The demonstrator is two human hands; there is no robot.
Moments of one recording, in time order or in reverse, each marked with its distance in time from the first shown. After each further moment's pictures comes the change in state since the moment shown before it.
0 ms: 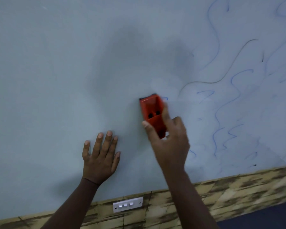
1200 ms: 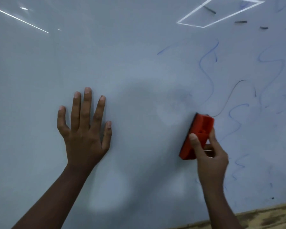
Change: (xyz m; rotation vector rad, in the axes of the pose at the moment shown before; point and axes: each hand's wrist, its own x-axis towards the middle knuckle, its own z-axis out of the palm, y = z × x) left_hand 0.192 -0.076 -0.054 0.001 0.103 -0.188; right_hand 0.060 0.034 -0.043 0.455 0.200 0.360
